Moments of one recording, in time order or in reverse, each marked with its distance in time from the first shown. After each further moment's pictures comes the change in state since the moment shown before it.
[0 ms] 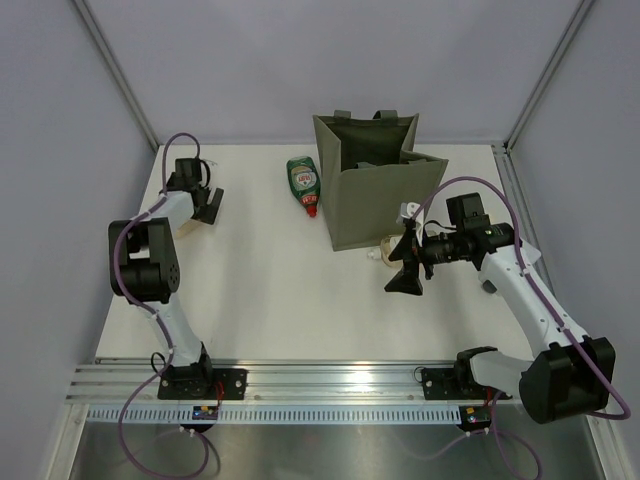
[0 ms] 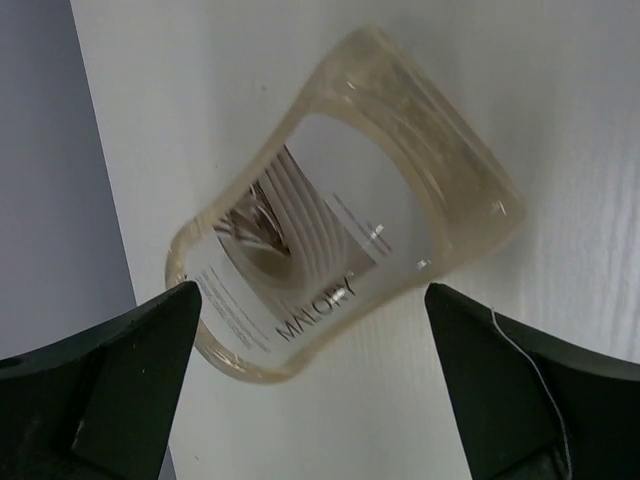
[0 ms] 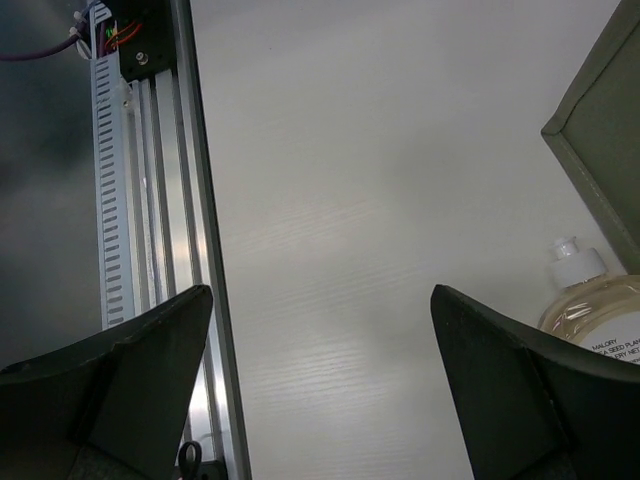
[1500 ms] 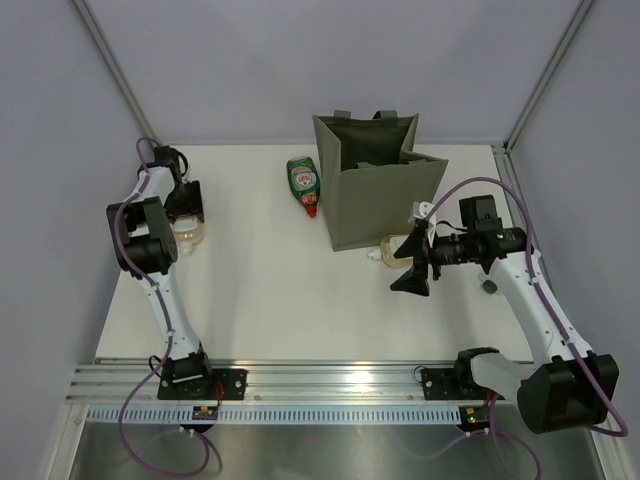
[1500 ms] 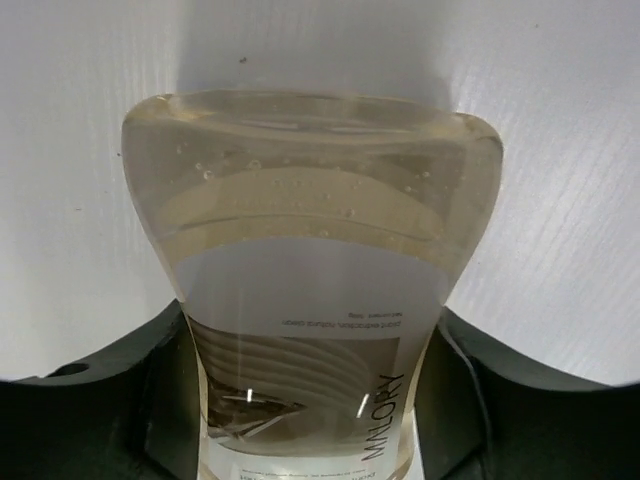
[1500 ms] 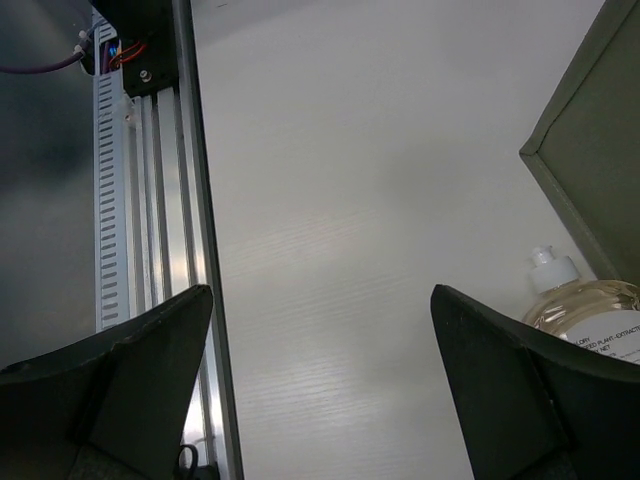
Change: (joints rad) left arm 0.170 0.383 0.556 -0.529 0.279 -0.352; right arm -0.059 -0.050 0.000 -0.027 -0.053 -0.047
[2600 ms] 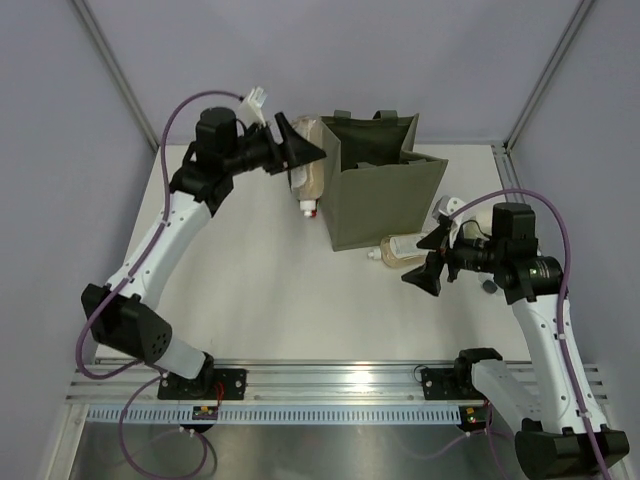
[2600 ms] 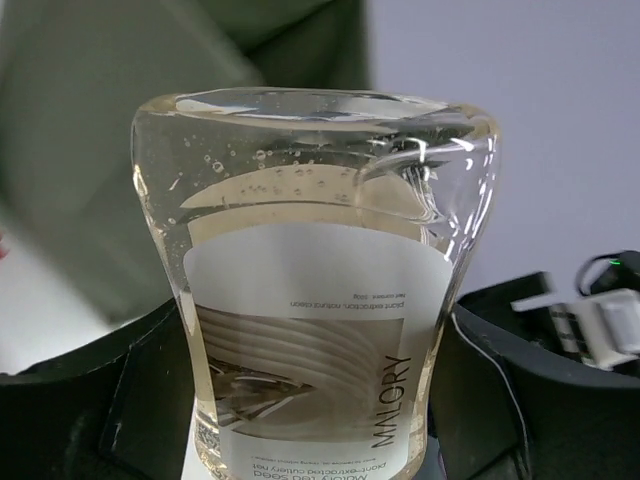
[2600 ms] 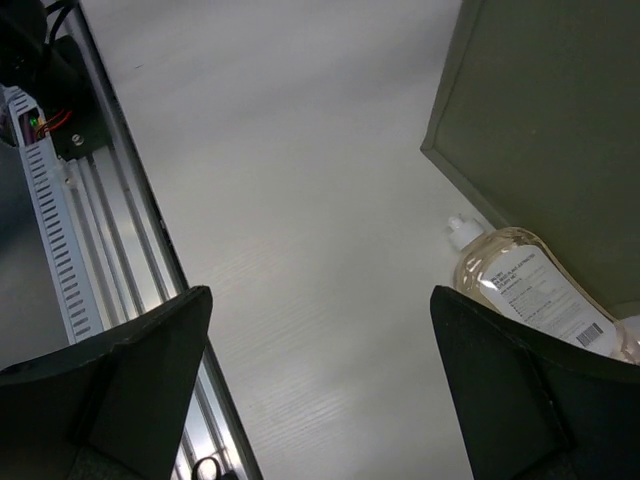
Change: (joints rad) left arm -0.554 -0.772 -0.336 0.567 0.611 -0.742; right arm -0.062 -0.272 0.039 0.011 0.139 0.247
